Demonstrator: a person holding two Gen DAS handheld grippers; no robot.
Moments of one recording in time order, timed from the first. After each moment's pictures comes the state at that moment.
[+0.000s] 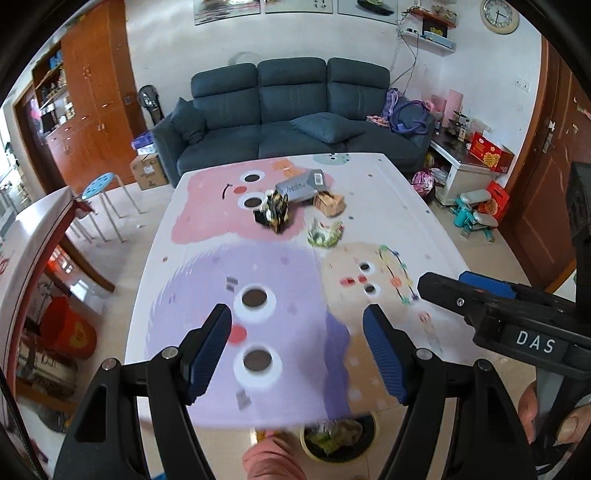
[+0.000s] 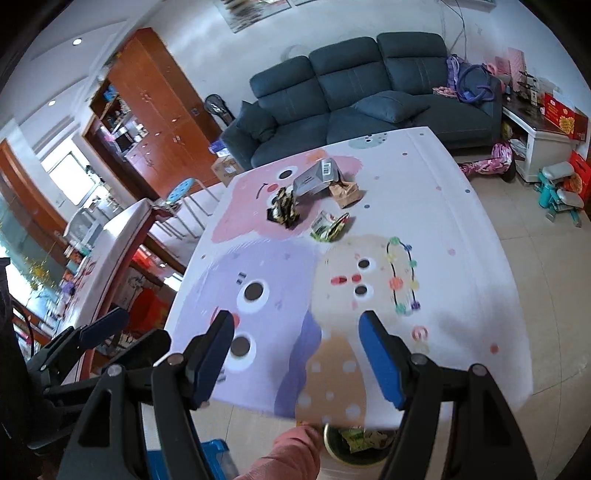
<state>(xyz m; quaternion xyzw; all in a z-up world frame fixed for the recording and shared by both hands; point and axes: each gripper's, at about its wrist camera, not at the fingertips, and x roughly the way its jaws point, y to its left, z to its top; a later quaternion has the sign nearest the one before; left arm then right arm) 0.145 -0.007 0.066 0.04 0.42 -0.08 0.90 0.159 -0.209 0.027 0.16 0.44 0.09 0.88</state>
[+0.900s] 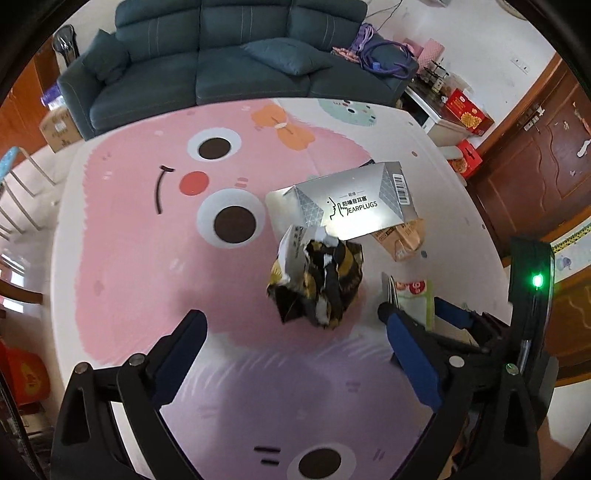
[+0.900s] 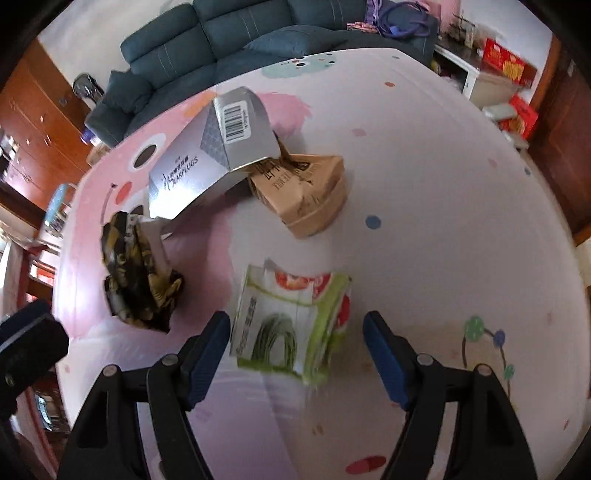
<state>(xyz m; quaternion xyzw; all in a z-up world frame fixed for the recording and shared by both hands) 0.464 0.043 -0.069 0.01 0.56 -0.22 0.80 0.391 -0.168 -0.125 0.14 0.56 -0.13 0.81</state>
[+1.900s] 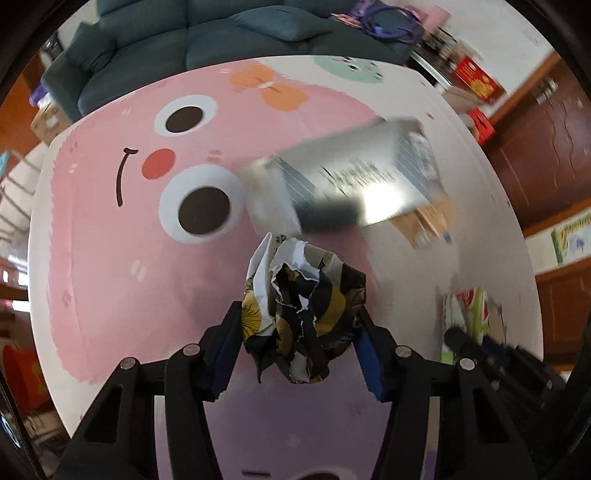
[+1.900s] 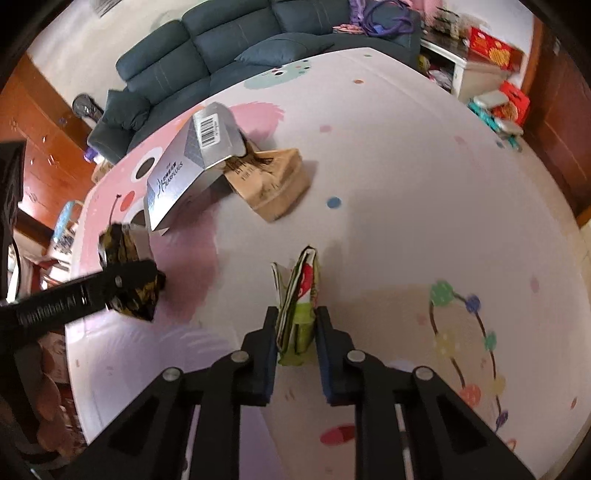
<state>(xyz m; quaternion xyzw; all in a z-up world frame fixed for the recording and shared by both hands) 0.471 -0.003 -0.103 0.06 0.61 -0.21 0.76 0.345 -0.191 -0.110 0.21 0.53 -0.12 0.81</state>
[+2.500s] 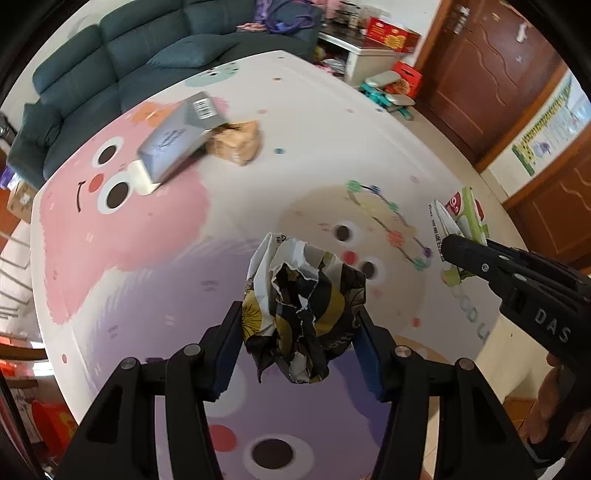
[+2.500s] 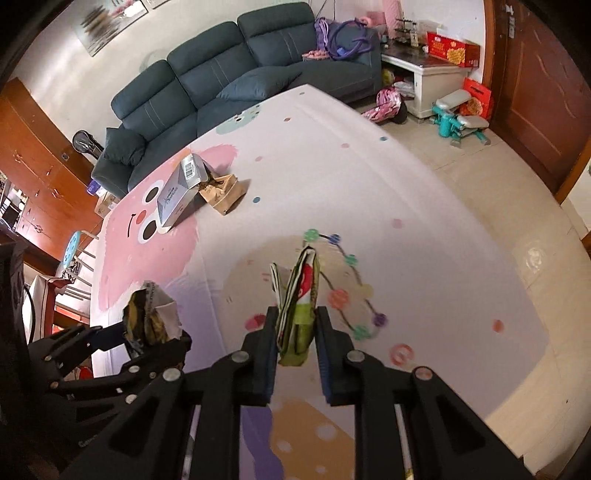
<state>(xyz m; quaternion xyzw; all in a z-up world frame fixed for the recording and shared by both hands) 0.303 -0.068 -0.044 0.17 0.56 -0.31 0.75 0.211 -0.230 -0.040 0.22 0.48 -0.15 0.83</state>
